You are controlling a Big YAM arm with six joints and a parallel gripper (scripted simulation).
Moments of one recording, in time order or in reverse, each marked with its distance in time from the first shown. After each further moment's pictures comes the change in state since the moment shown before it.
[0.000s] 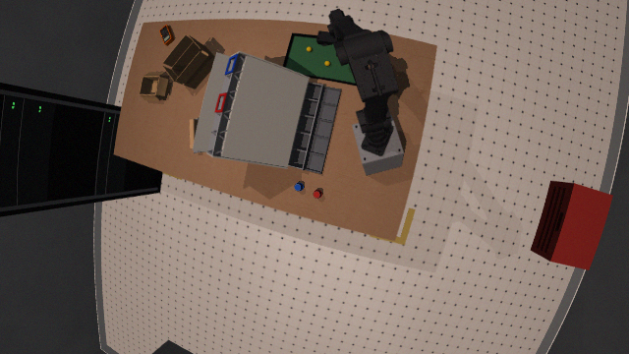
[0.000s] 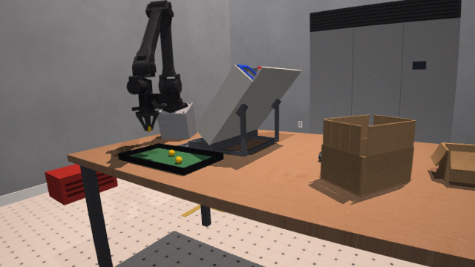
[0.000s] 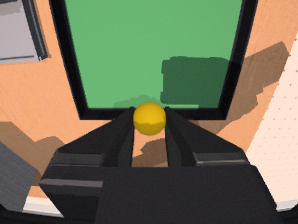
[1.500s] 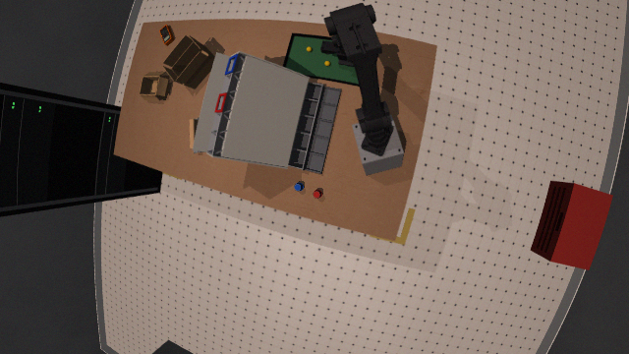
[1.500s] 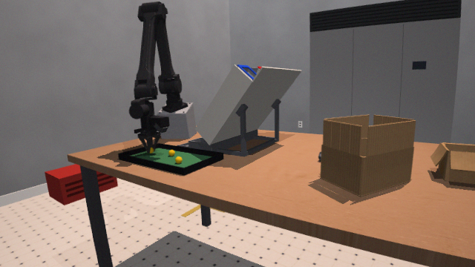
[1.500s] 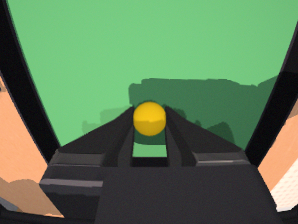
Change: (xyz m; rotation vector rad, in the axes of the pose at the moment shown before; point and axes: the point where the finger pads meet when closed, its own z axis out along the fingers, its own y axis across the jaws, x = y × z) arm -0.001 -0.001 0.090 -0.003 0.002 0.000
